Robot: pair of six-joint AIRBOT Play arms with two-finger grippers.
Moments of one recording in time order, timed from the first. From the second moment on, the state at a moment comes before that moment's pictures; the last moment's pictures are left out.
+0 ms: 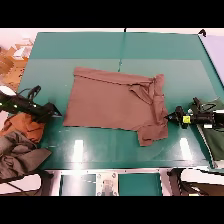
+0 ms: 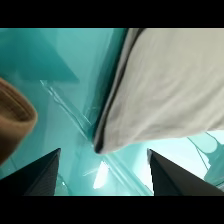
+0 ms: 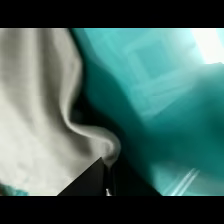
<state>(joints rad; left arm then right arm) 0.30 -1.41 0.89 1.00 -1.27 -1.25 -0.59 -1.42 0.69 -0.70 1.15 1.13</state>
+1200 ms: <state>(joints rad) 0.23 -1.13 1.66 0.81 -1.37 -1.24 -0.61 -0.94 1.31 -0.57 1.29 1.27</state>
